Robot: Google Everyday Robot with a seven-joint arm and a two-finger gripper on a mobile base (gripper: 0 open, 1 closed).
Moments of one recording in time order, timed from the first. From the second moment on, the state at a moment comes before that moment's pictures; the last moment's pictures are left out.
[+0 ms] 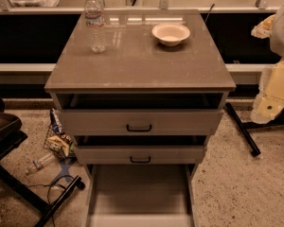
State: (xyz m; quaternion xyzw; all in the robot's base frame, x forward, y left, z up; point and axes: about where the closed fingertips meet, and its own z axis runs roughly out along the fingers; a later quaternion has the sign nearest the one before) arm 0.438 -0.214 0.985 -0.60 0.78 -0.04 0.17
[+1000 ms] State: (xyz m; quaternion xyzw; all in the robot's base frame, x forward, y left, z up) arm 0.543 -0.146 1.027 -0.57 0.74 0.04 0.34
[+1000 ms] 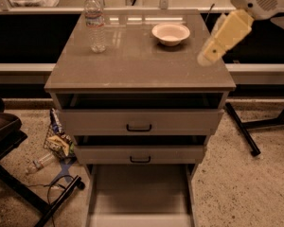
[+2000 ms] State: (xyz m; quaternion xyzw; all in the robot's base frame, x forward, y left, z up) arm 0.621 -0.048 1.053 -0.48 0.67 0.15 0.55
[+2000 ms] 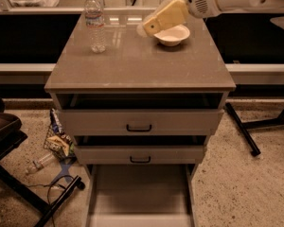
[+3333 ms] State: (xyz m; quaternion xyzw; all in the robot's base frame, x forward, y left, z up) arm 0.716 0.058 0.993 -0.42 0.67 0.20 0.58
